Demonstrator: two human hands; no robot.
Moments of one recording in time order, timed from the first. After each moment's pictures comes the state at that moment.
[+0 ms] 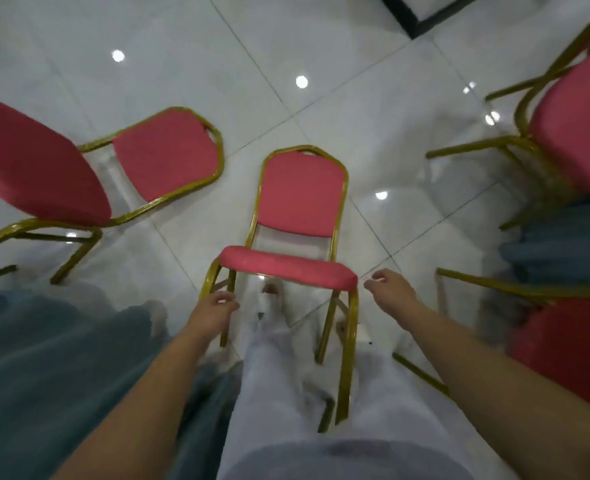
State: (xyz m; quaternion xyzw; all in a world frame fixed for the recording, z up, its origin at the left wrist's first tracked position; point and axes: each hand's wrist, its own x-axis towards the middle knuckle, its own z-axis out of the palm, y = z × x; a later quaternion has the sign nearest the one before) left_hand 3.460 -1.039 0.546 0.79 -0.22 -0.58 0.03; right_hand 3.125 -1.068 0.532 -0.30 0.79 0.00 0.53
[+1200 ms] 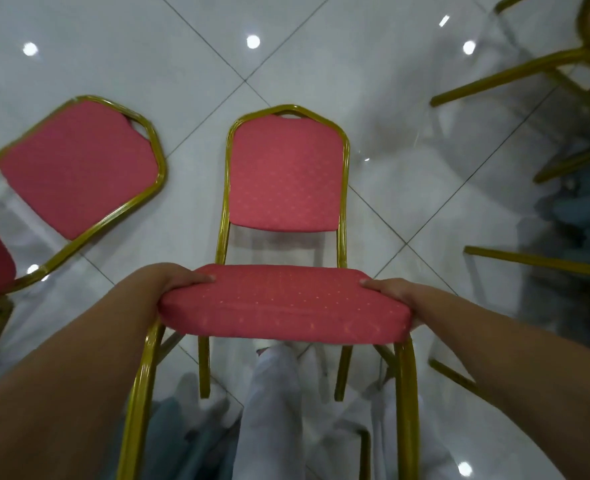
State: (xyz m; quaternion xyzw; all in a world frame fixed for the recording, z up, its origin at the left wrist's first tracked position) left_hand 3.473 -1.275 0.319 0.70 -0.25 -0.56 -0.37; right_hand 3.097 -1.148 0.301 0.05 0.71 0.07 0.70
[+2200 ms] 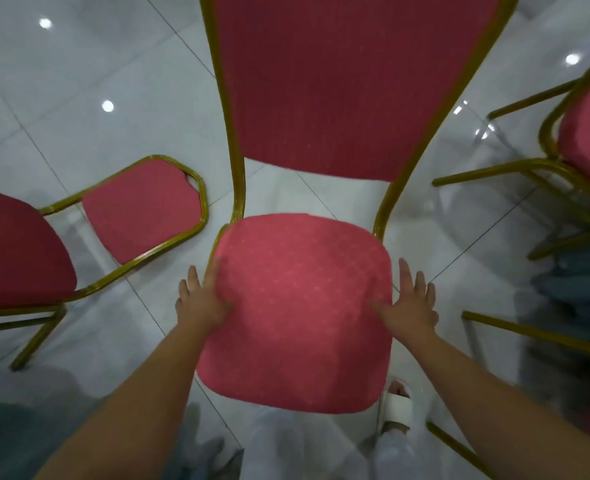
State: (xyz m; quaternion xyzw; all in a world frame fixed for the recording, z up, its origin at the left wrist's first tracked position) left_hand 3.461 -1.227 0.384 0.77 -0.52 -0.35 -0.13; right_hand 3.104 -1.171 0.387 -0.41 0.84 0.04 0.36
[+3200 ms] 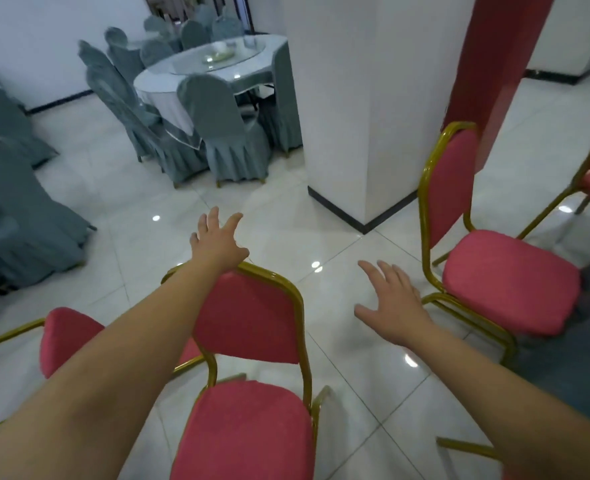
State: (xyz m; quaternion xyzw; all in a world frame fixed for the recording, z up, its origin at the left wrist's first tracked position) left_hand 3.195 -1.290 0.848 0.74 -0.67 -0.06 0.02; right_hand 2.884 -1.161 0.797 -0.69 0.67 -0.11 0.24
